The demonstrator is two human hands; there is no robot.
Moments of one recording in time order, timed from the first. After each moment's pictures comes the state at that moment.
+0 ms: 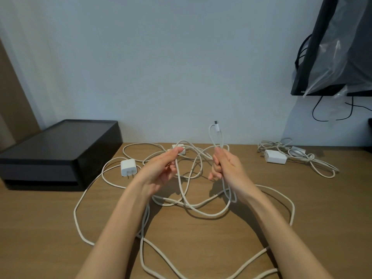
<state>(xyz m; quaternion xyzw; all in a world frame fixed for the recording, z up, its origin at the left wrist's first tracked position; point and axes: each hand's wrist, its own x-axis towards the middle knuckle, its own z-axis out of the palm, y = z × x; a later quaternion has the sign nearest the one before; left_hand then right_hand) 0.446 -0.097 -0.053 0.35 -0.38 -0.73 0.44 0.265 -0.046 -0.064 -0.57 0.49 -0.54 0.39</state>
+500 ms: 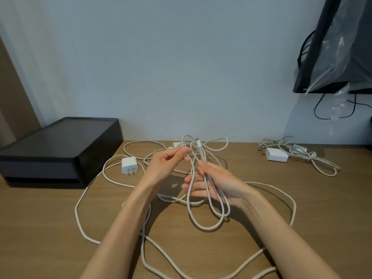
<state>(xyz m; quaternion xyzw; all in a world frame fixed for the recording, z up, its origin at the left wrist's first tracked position) 0.440 -0.093 -0.060 0.38 -0.63 -0.49 0.46 0.285 -0.039 -0.066 -0.41 0.42 -0.46 0.67</state>
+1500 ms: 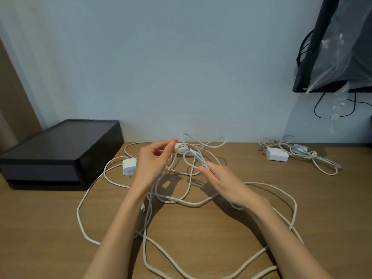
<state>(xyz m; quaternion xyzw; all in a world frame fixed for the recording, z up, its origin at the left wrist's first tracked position) 0.454 -0.100 -0.060 0.41 -0.66 -0.33 0.54 0.266 -0.045 -0.081 -0.74 0.57 -0.30 0.19</state>
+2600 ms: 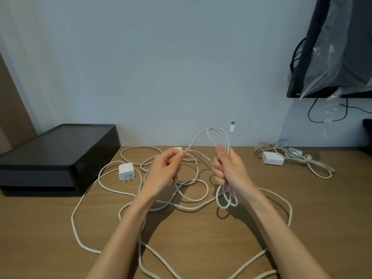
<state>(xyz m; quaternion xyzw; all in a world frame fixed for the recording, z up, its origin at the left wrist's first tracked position) 0.433 -0.093 -0.063 0.34 -0.68 -0.43 0.49 0.264 -0.044 -0.057 -0.47 0.42 -0.62 0.48</state>
